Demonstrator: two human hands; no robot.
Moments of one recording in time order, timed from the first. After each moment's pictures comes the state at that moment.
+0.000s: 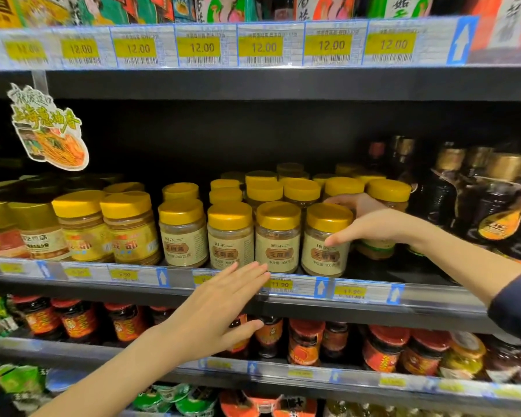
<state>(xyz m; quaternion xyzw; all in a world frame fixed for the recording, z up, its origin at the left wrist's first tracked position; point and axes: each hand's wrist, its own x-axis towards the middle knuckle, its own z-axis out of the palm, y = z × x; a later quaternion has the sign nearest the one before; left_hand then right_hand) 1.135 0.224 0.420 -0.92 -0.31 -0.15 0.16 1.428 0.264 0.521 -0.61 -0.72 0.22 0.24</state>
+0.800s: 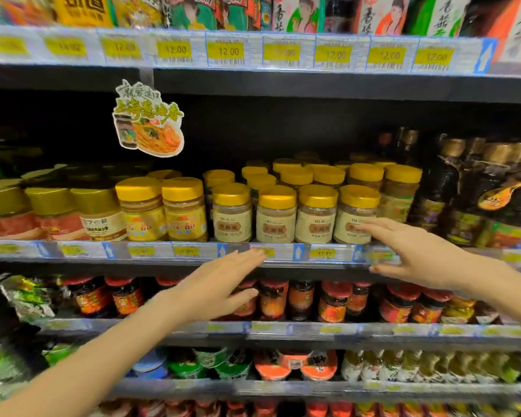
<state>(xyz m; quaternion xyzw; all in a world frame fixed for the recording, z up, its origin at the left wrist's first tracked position) 1.044 0.215 0.439 -0.94 -0.32 -0.09 0.01 1.347 0.132 0.512 -0.65 -0.76 -0.06 -0.01</state>
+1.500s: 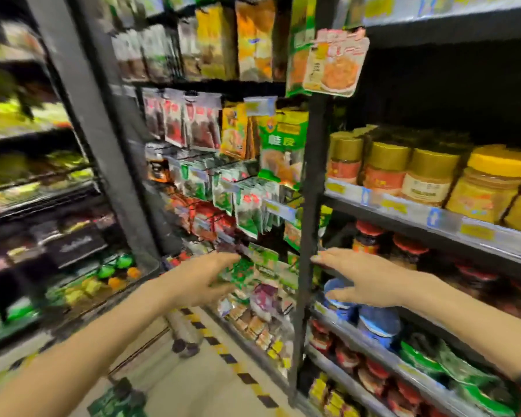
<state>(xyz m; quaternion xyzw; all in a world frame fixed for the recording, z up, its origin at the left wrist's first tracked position) 0.607 0.052 0.407 -0.70 -0.71 0.00 -0.07 0.868 0.189 0.428 -0.24 -0.96 0.05 -0.10</state>
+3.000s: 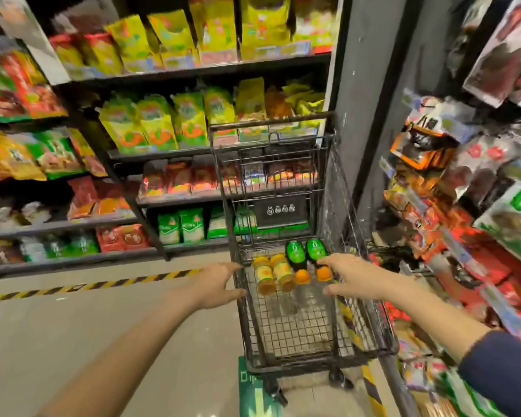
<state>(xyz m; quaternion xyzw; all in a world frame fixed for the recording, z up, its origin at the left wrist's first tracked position) 0.011 -0.089 0.285 -0.30 -0.93 -0.04 -0.21 0.097 0.181 0.298 0.04 -0.97 0.13 -0.20</state>
